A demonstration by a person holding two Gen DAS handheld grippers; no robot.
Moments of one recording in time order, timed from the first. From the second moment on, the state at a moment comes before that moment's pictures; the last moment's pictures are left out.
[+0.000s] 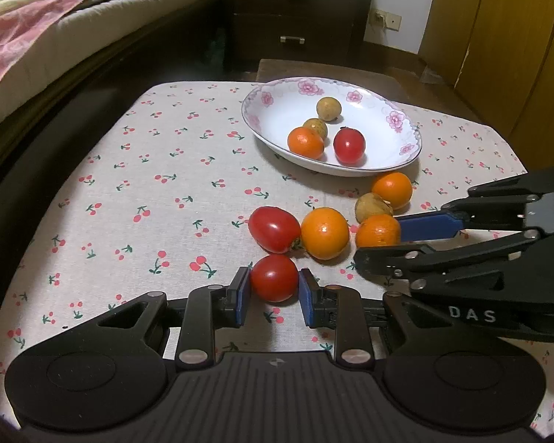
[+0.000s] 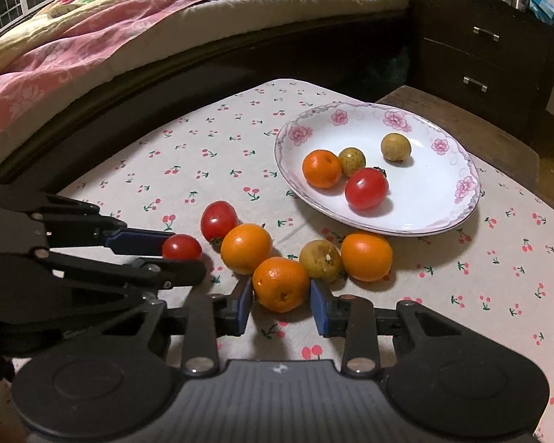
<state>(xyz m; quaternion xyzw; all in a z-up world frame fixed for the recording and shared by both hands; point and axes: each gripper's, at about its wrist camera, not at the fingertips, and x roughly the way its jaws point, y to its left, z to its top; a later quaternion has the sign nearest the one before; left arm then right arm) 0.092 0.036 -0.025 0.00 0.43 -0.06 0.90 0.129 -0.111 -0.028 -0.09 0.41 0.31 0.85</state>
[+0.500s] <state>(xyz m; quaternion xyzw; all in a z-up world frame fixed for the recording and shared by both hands) 0.093 0.017 -0.013 0.02 0.42 -0.07 0.90 0.114 -0.123 -0.004 -0.09 0.41 0.28 0.86</state>
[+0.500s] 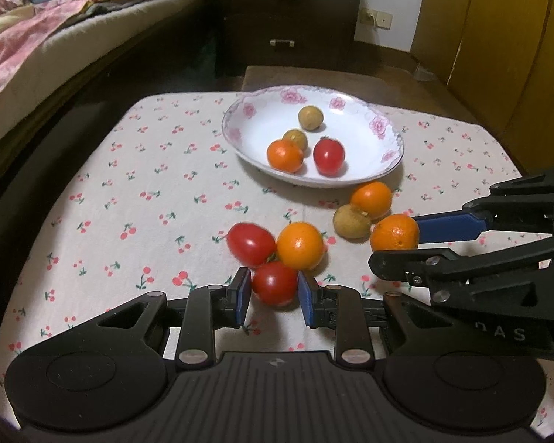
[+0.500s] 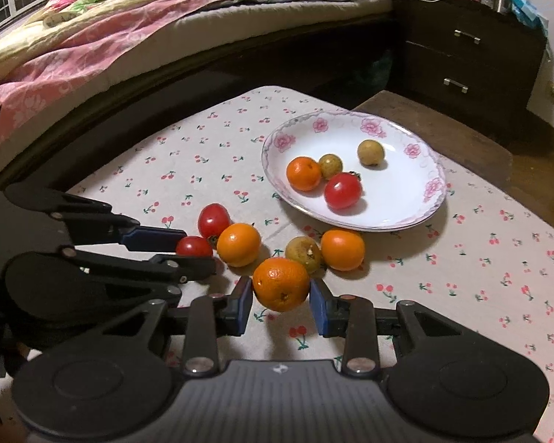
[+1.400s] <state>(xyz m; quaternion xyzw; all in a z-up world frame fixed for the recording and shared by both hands) 0.188 -0.013 0.017 0.02 0.38 -0.07 0.92 0.196 -0.155 0.028 -0.05 0.37 0.23 0.90</state>
